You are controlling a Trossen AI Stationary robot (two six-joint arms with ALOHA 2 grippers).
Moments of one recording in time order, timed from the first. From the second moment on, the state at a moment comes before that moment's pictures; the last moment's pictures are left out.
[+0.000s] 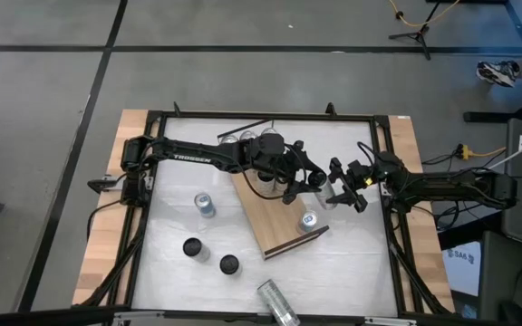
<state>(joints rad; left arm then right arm) 0.07 1.94 1.57 0.12 0.25 -0.05 -0.36 0.91 0.09 0.96 -0.74 0.31</state>
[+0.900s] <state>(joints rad) 0.06 1.95 1.57 0.12 0.21 -0.15 -0.36 0.91 0.09 0.96 -0.76 0.30</state>
